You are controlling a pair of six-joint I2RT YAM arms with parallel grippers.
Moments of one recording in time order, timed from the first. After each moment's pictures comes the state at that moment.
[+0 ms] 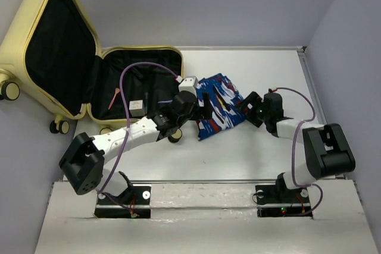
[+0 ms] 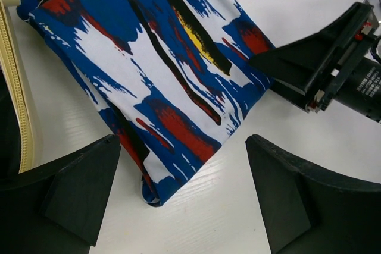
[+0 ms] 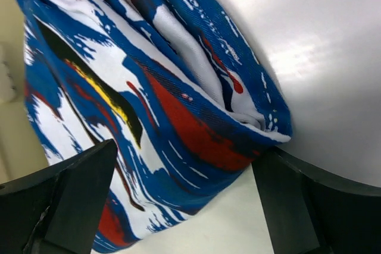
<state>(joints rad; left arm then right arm) -0.87 1.40 0.94 -0.04 -0.27 -0.63 0.17 1.44 0.53 0.25 -0.16 0.85</state>
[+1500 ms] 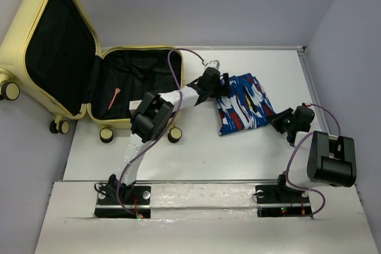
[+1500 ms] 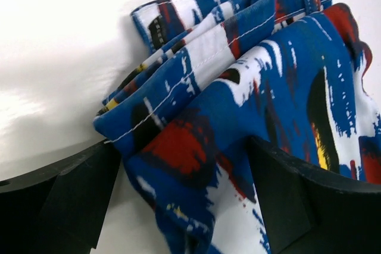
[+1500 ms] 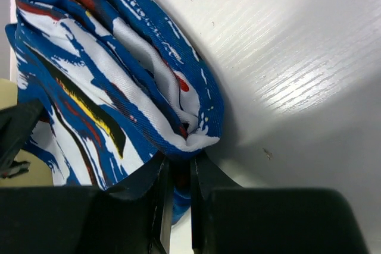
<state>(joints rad) -0.71 2.27 1.64 0.02 -0.05 -0.66 -0.26 1.41 0.36 0.41 -0.34 0.82</state>
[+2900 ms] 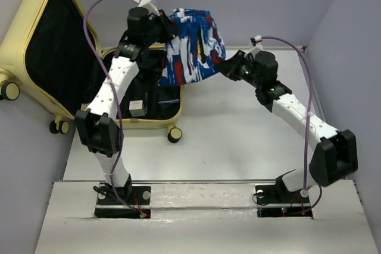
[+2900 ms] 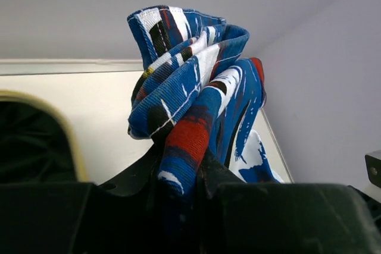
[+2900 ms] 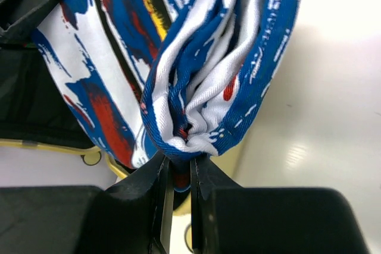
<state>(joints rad) -0.37 1.85 1.93 -0.25 0.24 -0.58 0.35 1.37 1.08 0.14 -0.29 0.78</state>
